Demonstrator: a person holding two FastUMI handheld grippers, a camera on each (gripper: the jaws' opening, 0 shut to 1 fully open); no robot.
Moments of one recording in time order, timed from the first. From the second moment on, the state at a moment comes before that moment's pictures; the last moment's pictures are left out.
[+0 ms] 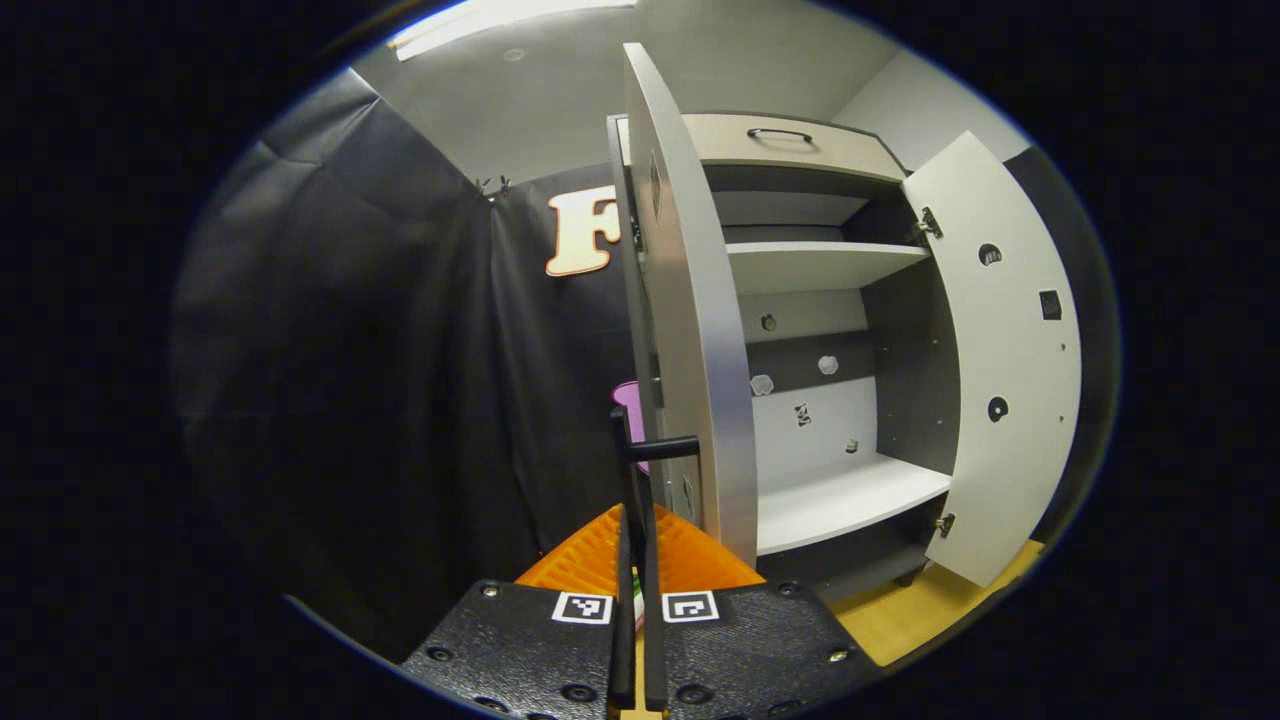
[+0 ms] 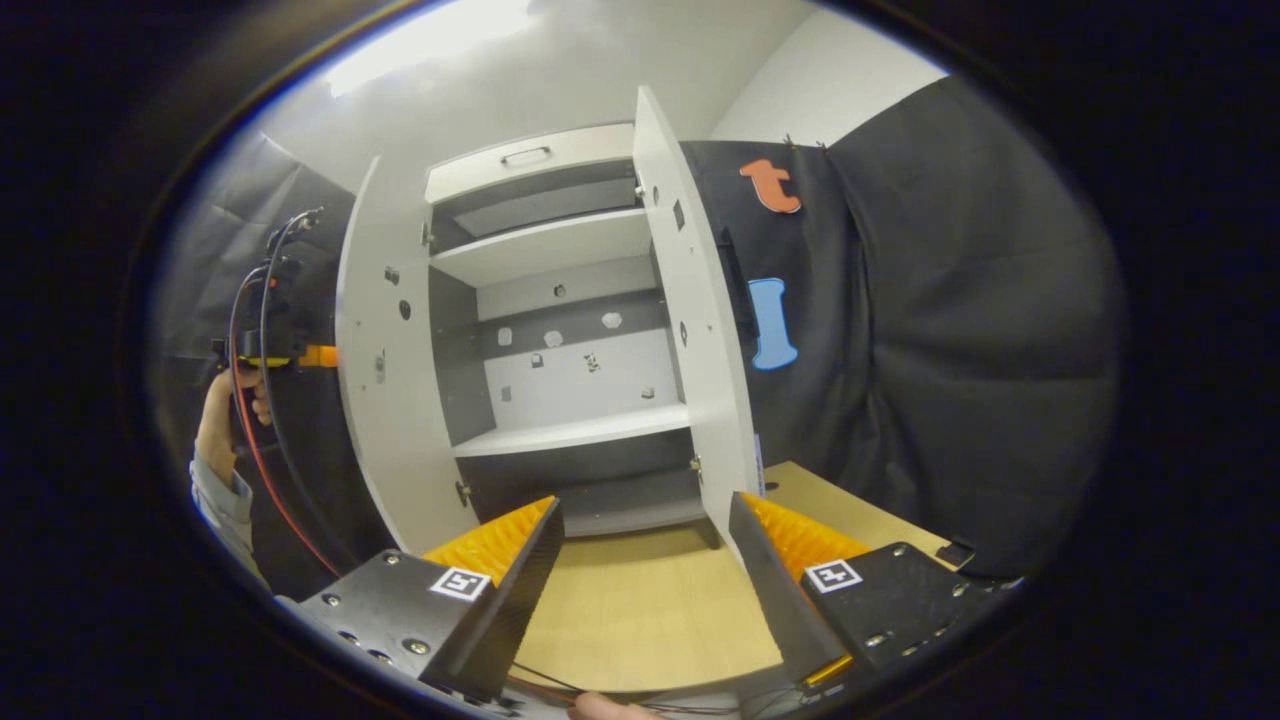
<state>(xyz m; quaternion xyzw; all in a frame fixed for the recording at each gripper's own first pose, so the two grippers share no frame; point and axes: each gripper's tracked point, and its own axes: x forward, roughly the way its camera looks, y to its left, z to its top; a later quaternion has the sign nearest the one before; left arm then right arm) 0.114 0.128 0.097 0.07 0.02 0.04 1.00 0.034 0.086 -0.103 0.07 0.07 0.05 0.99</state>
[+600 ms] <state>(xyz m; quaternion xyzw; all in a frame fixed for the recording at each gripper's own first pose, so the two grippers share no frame) 0.103 0.137 0.091 0.05 0.01 0.00 1.00 0.039 0.103 -0.114 0.04 0.08 0.05 0.99</state>
